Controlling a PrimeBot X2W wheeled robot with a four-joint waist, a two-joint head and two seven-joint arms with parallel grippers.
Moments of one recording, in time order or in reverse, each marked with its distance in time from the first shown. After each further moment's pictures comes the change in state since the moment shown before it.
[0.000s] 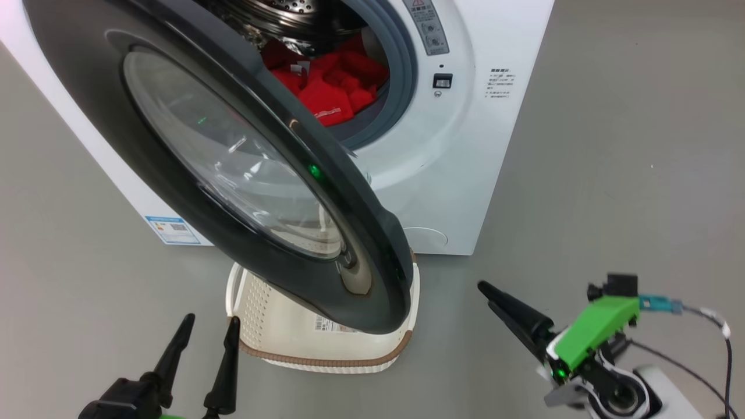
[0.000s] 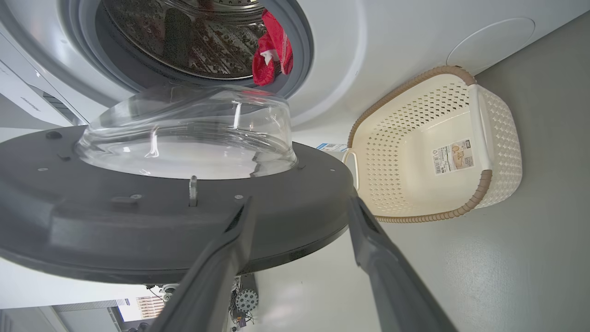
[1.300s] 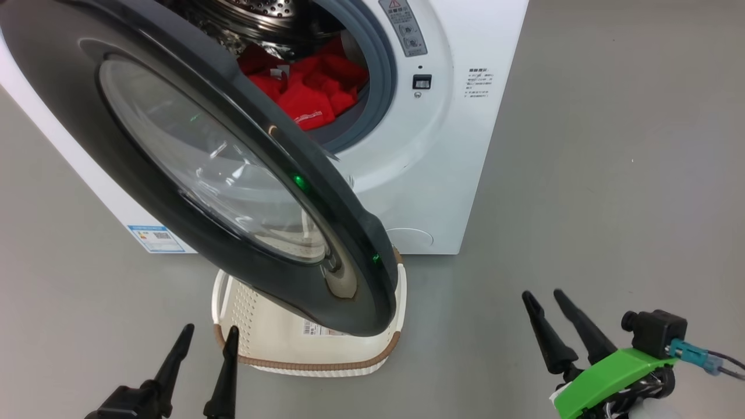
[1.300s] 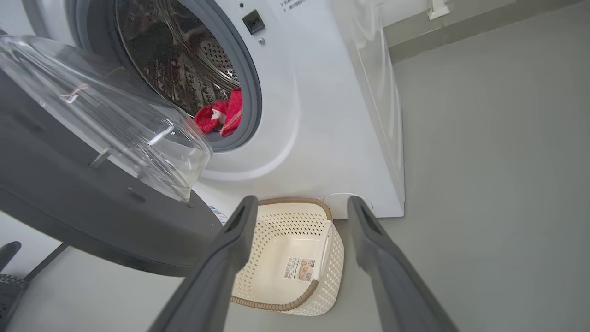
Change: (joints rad) left arm 0.018 -0.004 0.007 0.015 0.001 0.000 0.000; right arm 0.114 -0.068 0.066 -0.012 -0.714 0.000 -0.599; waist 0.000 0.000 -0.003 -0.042
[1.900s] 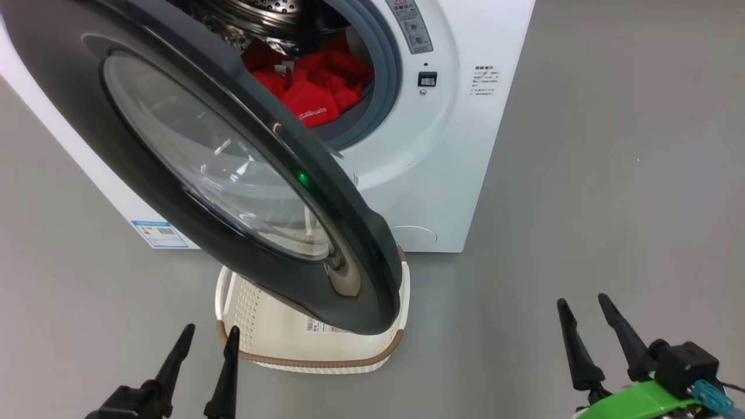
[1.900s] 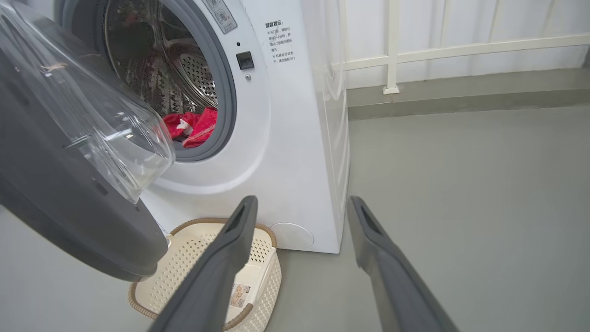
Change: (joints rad) left arm 0.000 0.002 -0.002 0.000 0.000 0.000 0.000; right arm 0.176 0.151 -0.314 -0.180 -0.487 0.000 -0.004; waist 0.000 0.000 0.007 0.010
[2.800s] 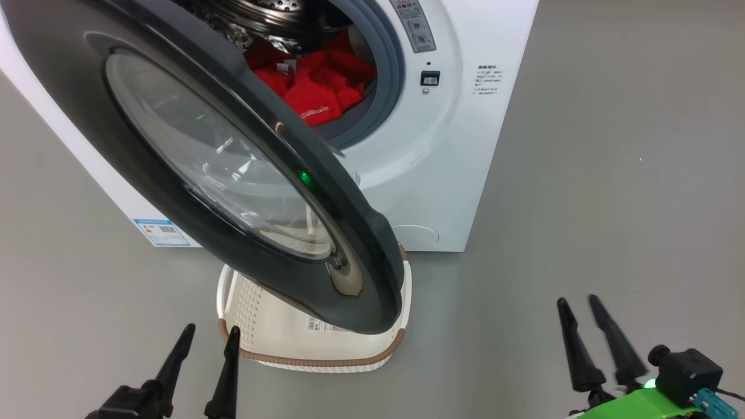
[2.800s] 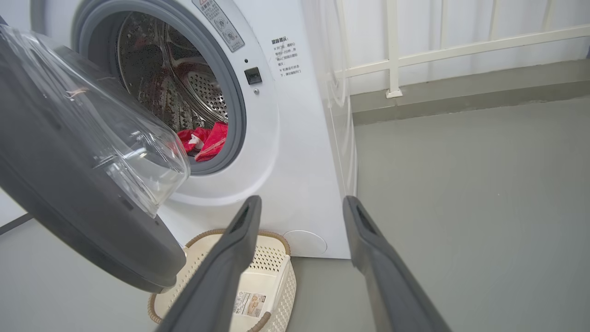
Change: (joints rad) left arm 0.000 0.001 -0.002 -0.001 0.000 0.000 0.000; right arm 0.052 0.037 -0.015 -0.075 0.018 0.001 0.000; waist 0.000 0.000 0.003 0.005
